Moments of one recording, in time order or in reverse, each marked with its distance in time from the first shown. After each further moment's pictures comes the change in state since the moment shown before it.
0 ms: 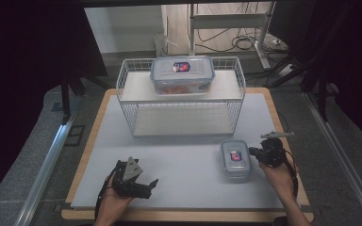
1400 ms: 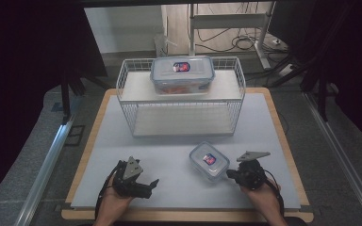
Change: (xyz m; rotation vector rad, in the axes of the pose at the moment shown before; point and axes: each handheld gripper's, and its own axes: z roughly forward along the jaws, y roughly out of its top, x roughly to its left) left arm 0.001 0.002 0.004 0.015 -0.032 -0.032; right arm 0.079 -0.033 0.000 0.067 0.180 -0.154
